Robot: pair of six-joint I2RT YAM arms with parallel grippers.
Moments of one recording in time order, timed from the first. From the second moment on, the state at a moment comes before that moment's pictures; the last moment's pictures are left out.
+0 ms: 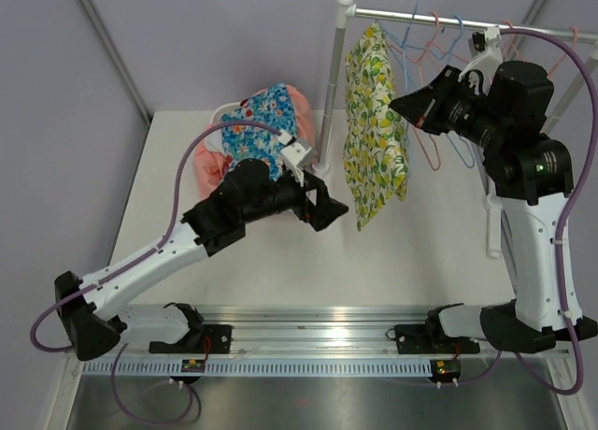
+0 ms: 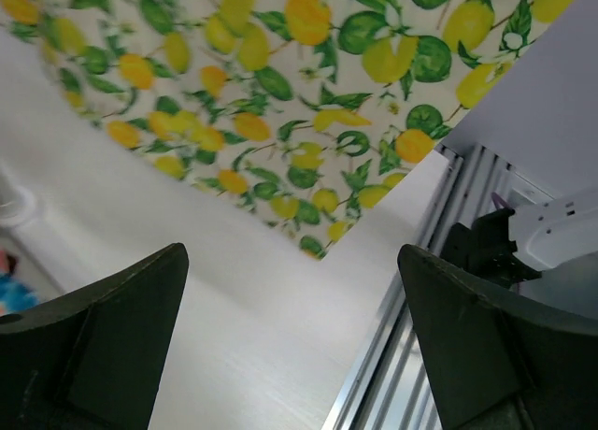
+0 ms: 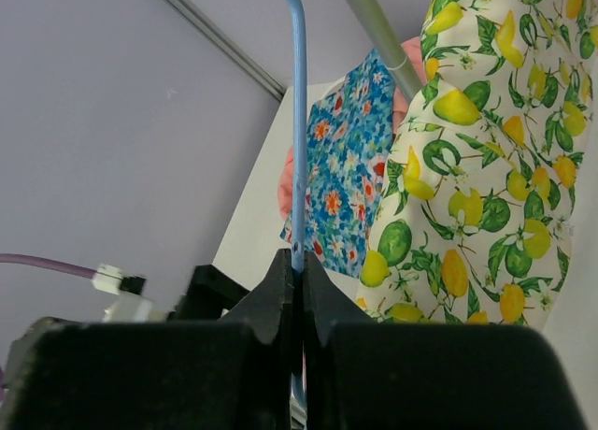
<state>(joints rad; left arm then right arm) -0.86 1.18 1.16 -0.15 0.21 -0.26 0.24 1.33 2.00 -0.84 -0.35 0.57</state>
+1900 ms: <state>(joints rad) -1.54 1.62 1.39 0.13 -0.72 -0.12 0.24 1.27 2.11 -1.04 -0.32 0.58</state>
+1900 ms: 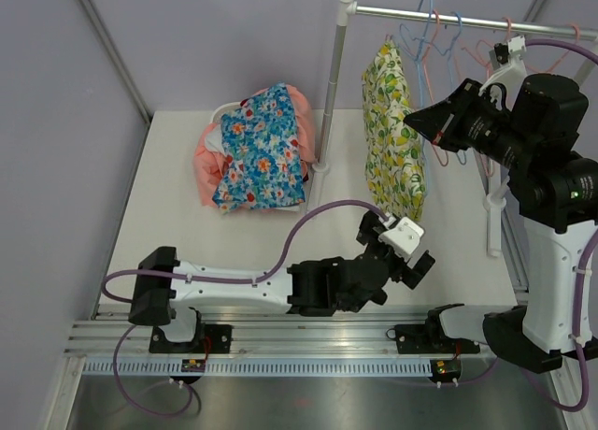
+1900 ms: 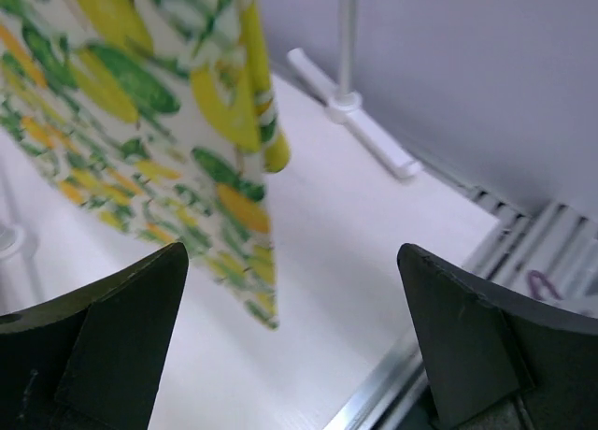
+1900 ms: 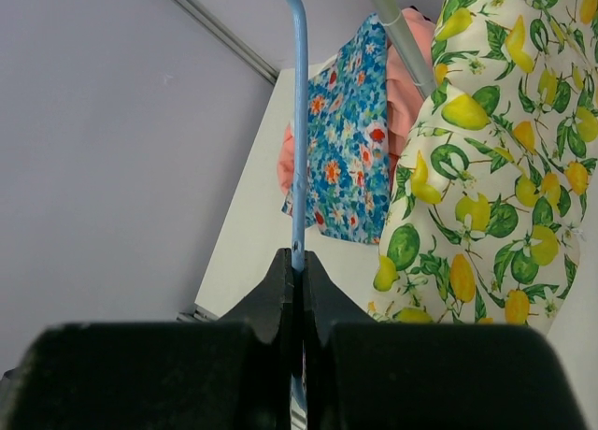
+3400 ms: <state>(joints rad) -0.90 0.90 1.09 -0.35 -0.96 -0.28 0.24 1.23 2.10 -1.05 -0.30 0.56</state>
